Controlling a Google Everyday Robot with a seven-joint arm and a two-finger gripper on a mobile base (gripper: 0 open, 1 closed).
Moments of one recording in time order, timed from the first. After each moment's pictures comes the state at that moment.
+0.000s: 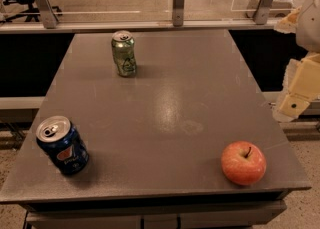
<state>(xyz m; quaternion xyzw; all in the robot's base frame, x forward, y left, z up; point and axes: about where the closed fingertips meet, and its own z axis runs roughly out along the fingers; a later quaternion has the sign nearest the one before) 0.438 -0.212 0.994 -0.60 0.78 -0.05 0.19</state>
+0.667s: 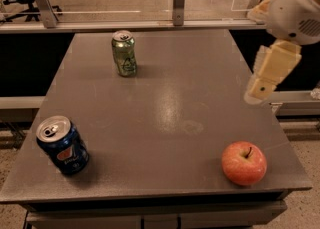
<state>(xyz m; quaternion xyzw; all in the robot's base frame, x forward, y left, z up) 0.476 -0.176 0.997 -0.63 0.75 -0.04 0.23</state>
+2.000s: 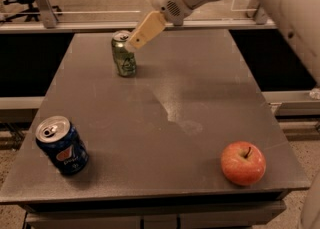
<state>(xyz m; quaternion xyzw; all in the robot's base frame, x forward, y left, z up) 0.658 0.037 0.976 -0.58 0.68 0.20 0.41</state>
